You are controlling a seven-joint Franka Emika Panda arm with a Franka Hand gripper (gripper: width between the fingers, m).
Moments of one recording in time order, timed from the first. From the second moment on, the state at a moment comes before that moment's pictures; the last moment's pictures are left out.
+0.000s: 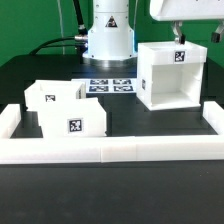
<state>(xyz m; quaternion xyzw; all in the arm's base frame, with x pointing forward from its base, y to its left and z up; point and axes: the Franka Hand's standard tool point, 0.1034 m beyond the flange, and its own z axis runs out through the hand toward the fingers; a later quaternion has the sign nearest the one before) 0.432 0.149 0.124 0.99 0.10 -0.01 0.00</state>
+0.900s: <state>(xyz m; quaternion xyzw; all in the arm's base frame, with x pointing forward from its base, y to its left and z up) 0.412 0.148 0.102 1.00 0.09 -0.01 -0.02</state>
